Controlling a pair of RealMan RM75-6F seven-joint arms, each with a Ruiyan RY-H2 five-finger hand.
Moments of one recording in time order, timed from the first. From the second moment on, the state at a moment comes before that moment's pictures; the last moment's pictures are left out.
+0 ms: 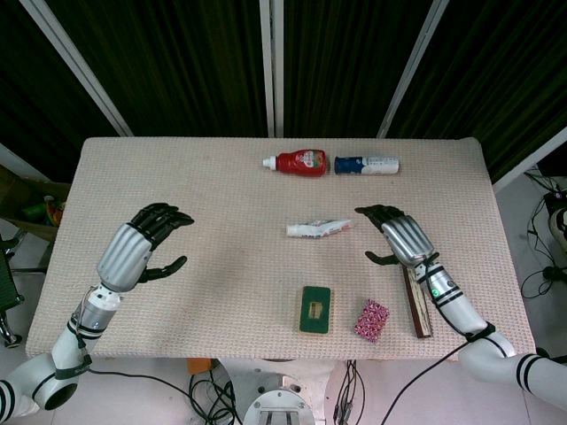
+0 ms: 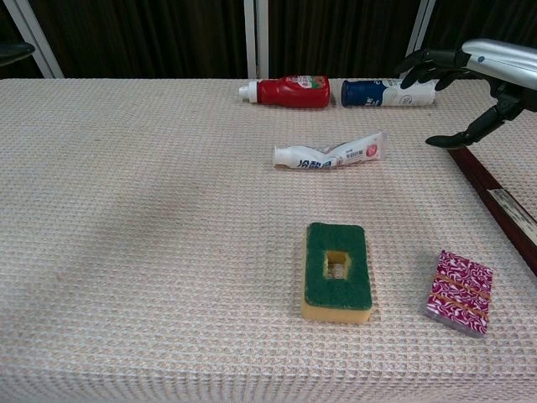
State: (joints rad) left arm -0.43 -1.30 -0.15 -1.58 1.76 1.47 -0.16; right arm 0.58 -1.39 0.17 -1.38 -1.51 1.02 0.18
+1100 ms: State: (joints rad) left arm -0.35 -1.31 -0.08 -1.51 1.71 1.56 -0.24; right arm 0.90 -1.76 0.24 -1.05 -1.14 0.73 -0.28
